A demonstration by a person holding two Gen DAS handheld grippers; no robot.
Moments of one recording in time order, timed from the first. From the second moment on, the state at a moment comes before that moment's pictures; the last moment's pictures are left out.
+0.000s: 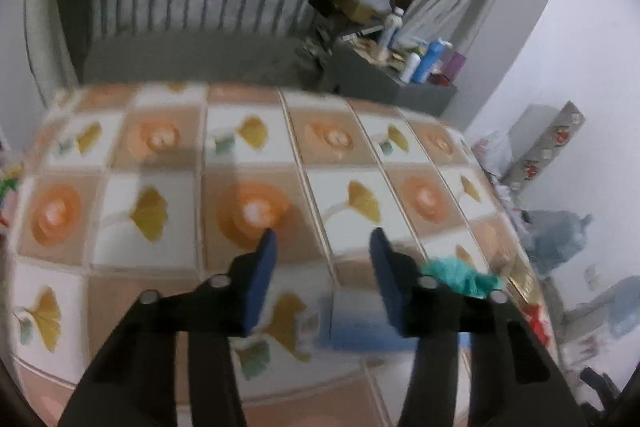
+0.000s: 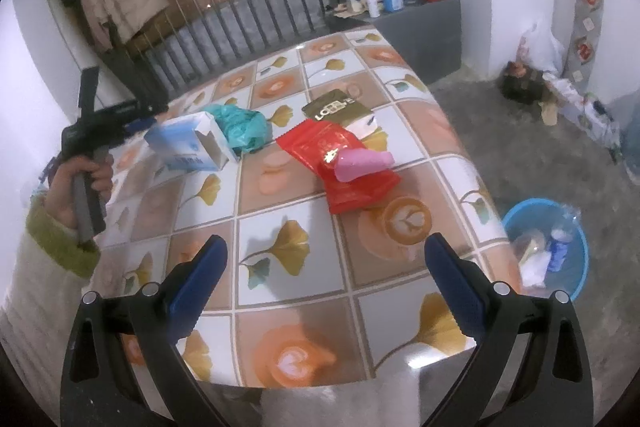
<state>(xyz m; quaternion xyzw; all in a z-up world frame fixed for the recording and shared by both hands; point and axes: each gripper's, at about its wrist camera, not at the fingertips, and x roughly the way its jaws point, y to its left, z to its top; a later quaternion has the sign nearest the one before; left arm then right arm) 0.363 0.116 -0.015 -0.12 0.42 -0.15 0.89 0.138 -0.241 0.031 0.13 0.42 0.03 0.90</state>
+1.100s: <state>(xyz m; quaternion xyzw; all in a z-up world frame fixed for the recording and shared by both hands) 0.235 0.076 -0.053 -0.17 0.49 -0.41 0.75 0.139 -0.229 0.029 0.15 0.43 0.06 0.89</state>
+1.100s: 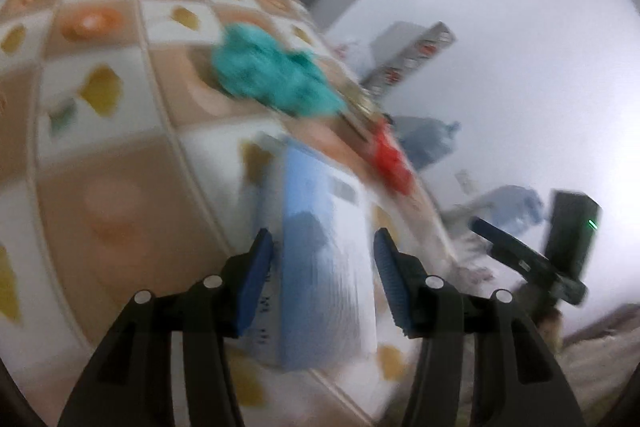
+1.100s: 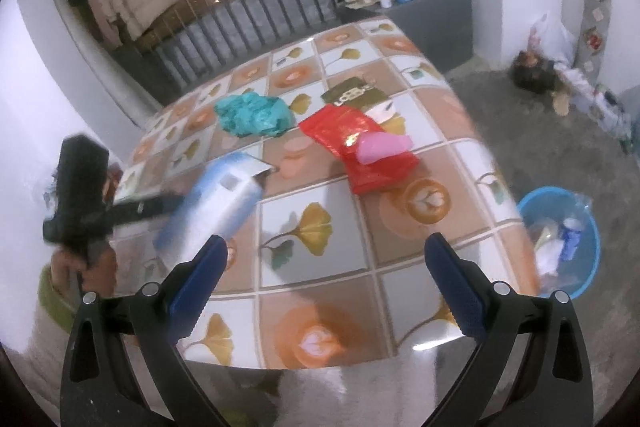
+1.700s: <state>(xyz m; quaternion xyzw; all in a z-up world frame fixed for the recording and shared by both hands) 0.191 0.076 -0.044 -0.18 0.46 -0.36 0.79 0.129 -0.233 0.034 0.20 0.43 0.06 0.88</state>
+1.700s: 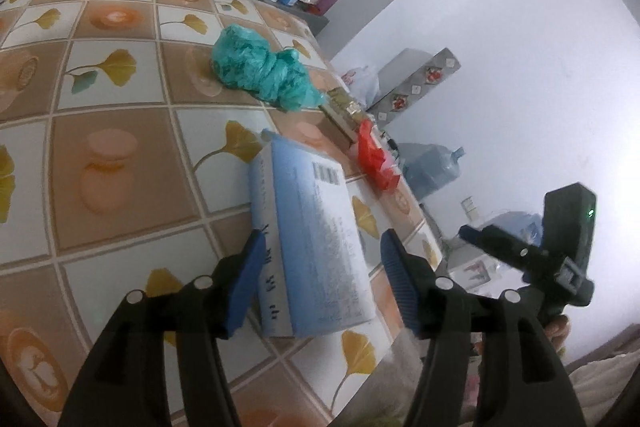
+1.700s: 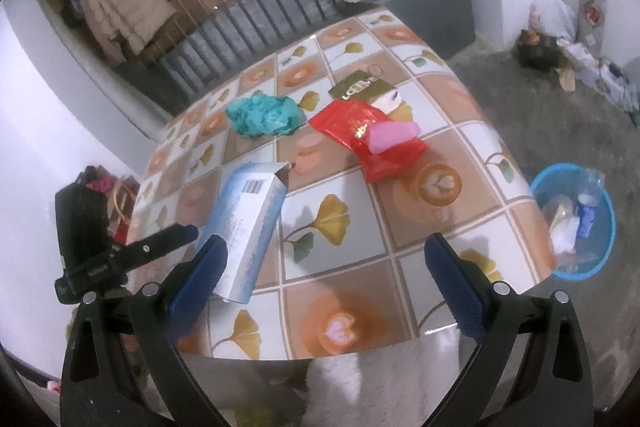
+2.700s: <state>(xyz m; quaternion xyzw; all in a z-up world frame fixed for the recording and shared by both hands) 0.197 0.038 -0.044 -0.11 0.48 -0.28 0.82 0.097 -0.295 0.024 0.27 0.41 0.03 0.87</state>
